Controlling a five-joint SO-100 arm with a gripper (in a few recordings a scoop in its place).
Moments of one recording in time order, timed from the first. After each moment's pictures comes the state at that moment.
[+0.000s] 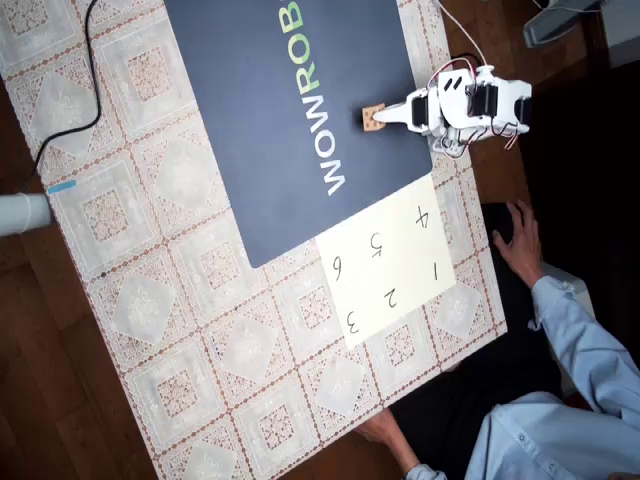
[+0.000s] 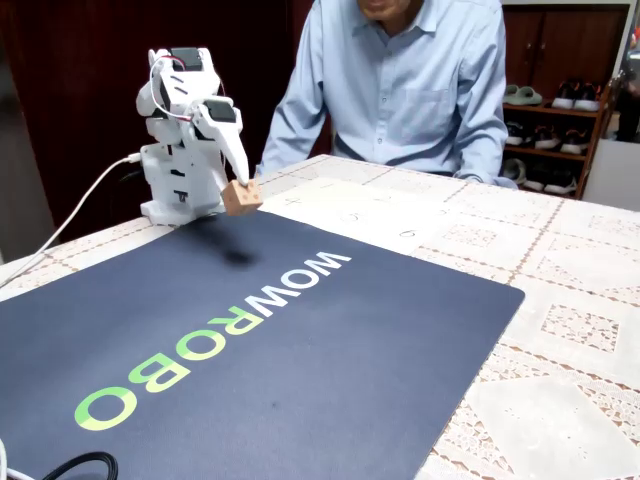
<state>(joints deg) 25.8 170.9 156.7 64.0 -18.6</state>
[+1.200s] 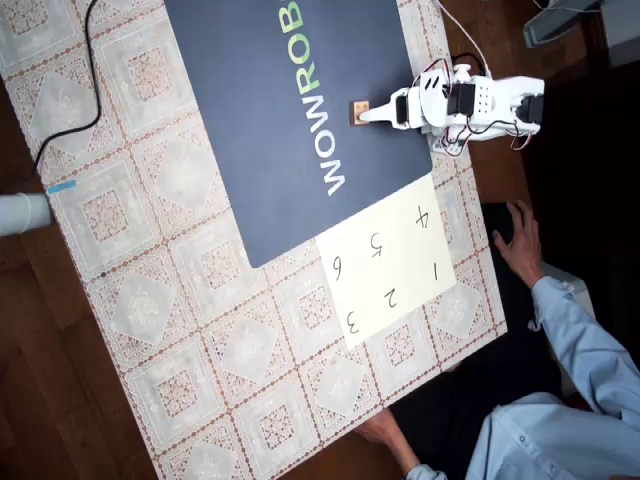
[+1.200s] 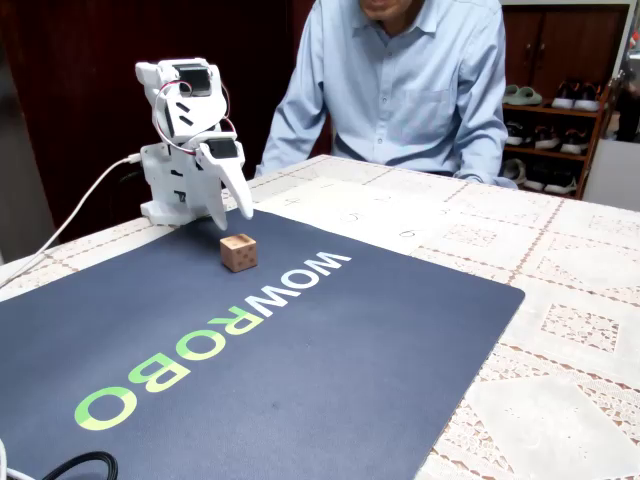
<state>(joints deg) 27.9 173.8 161.7 71.7 -17.6</state>
